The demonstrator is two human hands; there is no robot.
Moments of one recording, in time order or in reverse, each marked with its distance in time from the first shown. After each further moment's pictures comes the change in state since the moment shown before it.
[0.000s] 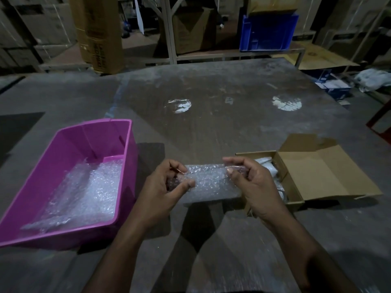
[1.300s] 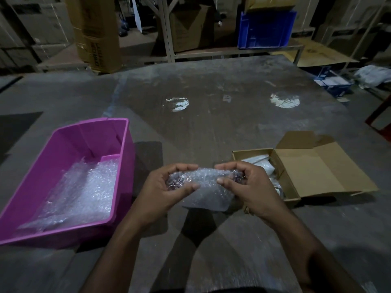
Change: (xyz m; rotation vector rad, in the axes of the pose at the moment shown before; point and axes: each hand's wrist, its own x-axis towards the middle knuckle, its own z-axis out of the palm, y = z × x) left_hand -0.001 0.017 0.009 -0.145 -0.101 -0.042; right_hand 0.000 0.005 -0.007 -0.031 -0.082 0.024
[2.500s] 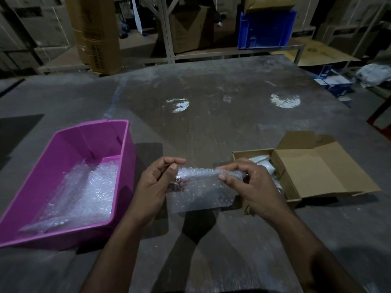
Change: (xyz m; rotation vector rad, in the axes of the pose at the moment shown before) left_hand 0.008 -0.009 -0.002 -0.202 0.192 -0.055; right_hand 0.003 0.000 -0.005 -0.138 0.021 -0.122
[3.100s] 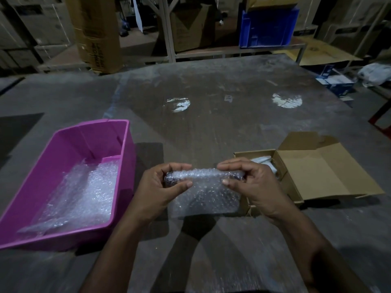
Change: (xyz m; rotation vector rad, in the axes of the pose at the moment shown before) left_hand 0.004 0.000 -0.004 0.114 -0.073 -0.021; right_hand 0.005 0.002 -0.006 0.247 -0.089 -0.004
